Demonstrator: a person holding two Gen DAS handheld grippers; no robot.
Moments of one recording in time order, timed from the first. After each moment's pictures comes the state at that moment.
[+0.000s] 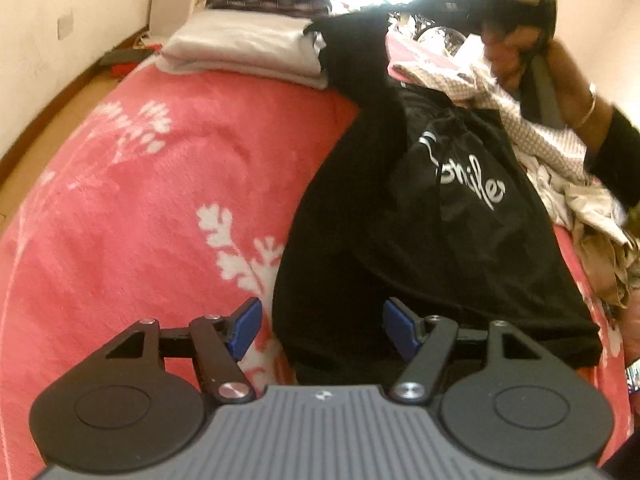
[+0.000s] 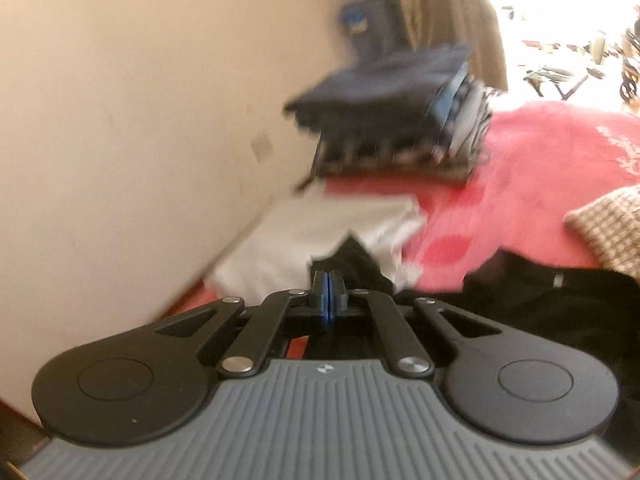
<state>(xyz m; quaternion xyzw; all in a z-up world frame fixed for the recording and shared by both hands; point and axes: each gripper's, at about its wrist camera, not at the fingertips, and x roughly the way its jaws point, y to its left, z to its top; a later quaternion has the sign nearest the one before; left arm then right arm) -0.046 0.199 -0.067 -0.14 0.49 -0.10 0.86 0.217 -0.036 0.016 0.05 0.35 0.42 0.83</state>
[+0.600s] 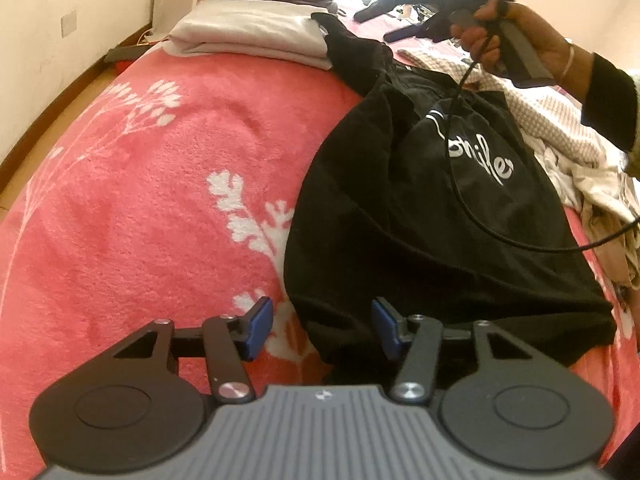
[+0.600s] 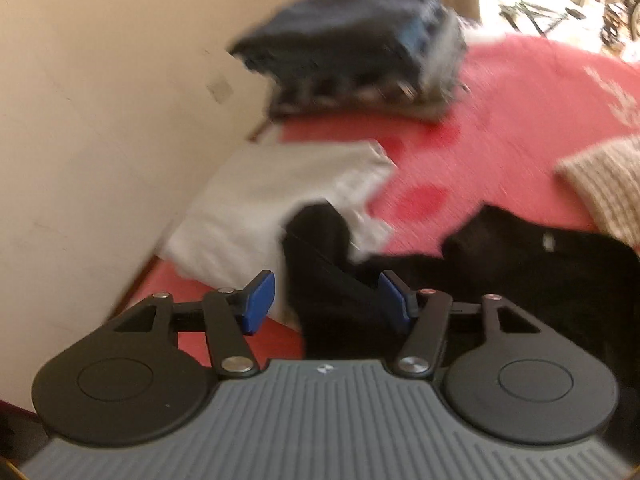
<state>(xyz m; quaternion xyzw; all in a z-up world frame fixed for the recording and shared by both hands) -0.062 0.201 -0.080 -0.12 0.49 -0.09 0.86 0.250 0.005 -0.029 -0.01 0.48 0.36 0.80</state>
